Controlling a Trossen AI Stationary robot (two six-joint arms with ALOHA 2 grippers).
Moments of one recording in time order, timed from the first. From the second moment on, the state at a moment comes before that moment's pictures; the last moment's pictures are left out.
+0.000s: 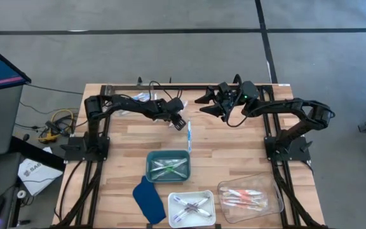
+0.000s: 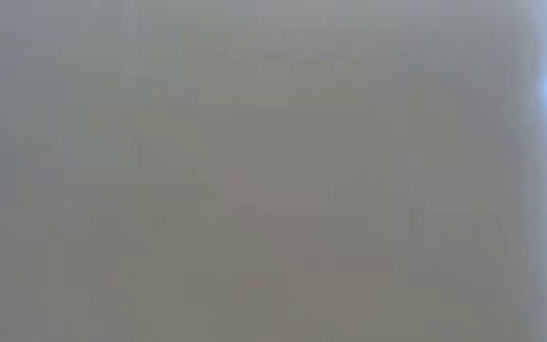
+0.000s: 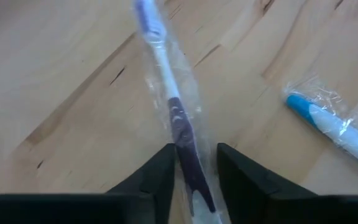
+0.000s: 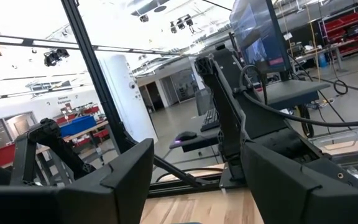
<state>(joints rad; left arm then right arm) 0.35 1.97 1.12 -0.18 -0.20 -0.30 -0.49 1.49 0.70 1.12 -0.76 0.57</state>
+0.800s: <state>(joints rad) 0.34 1.85 1.11 -0.23 -0.21 -0.24 -0.46 1.49 0.71 1.16 -0.76 0.63</state>
